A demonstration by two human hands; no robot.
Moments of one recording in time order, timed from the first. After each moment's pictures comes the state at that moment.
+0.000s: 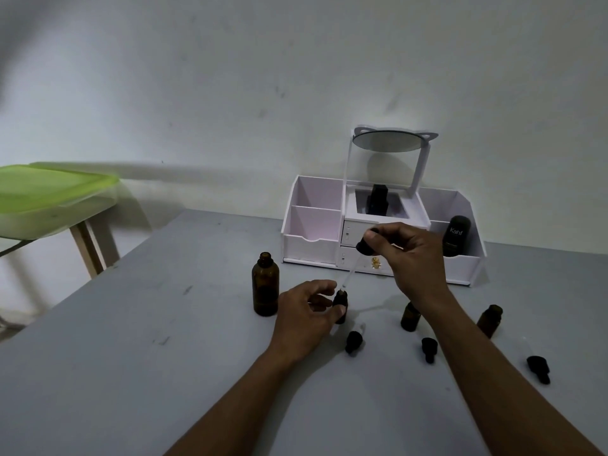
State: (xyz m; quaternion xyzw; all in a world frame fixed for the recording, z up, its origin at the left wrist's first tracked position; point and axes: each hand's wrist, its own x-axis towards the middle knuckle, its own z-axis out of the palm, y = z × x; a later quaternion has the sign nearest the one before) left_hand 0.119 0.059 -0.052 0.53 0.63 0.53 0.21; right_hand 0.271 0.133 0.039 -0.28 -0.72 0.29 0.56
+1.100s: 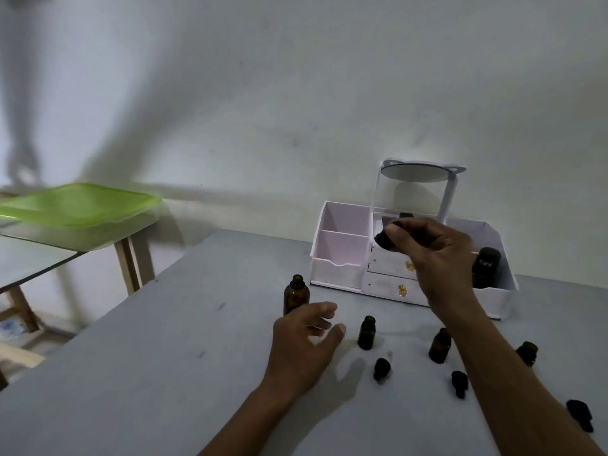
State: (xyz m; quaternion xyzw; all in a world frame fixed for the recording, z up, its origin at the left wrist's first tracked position) left_hand 0.095 0.004 -0.032 0.51 0.61 0.59 0.13; right_hand 0.250 0.112 0.087 -0.23 -0.70 0.32 0.59
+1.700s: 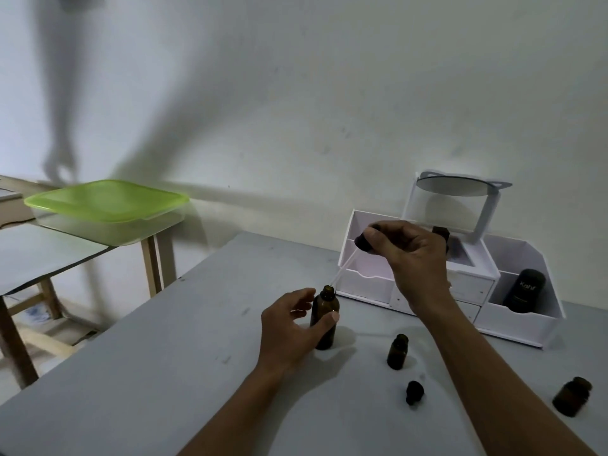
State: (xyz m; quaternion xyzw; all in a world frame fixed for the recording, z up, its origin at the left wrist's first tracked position) left_hand 0.029 0.014 -0.036 0.43 0.63 0.64 0.09; right_hand 0.176 0.110 0.087 -0.21 -0.71 0.38 0.55
